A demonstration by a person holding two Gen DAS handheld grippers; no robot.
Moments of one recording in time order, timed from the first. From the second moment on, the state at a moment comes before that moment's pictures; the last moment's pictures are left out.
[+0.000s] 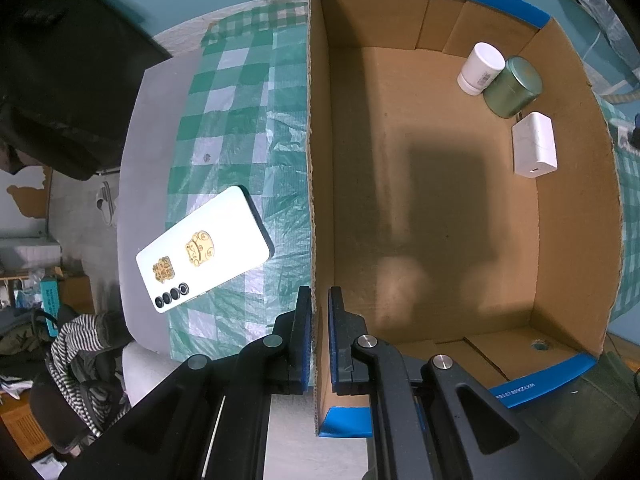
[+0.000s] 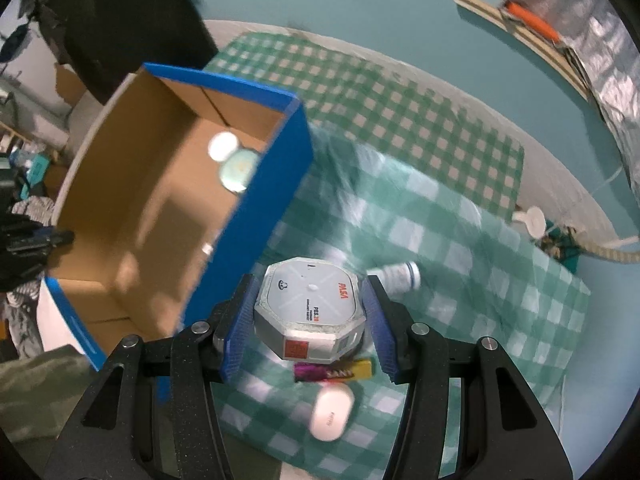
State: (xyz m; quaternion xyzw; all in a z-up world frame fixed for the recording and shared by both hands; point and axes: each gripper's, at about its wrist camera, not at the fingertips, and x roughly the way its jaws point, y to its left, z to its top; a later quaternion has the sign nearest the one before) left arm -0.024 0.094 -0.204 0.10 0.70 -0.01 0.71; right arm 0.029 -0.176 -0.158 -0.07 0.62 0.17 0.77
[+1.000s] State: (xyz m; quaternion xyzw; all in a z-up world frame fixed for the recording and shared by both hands) left arm -0.024 0.095 -0.204 0.09 0.70 -0.01 0.71; right arm 0.048 -0.092 -0.145 -0.12 0.58 0.23 0.77
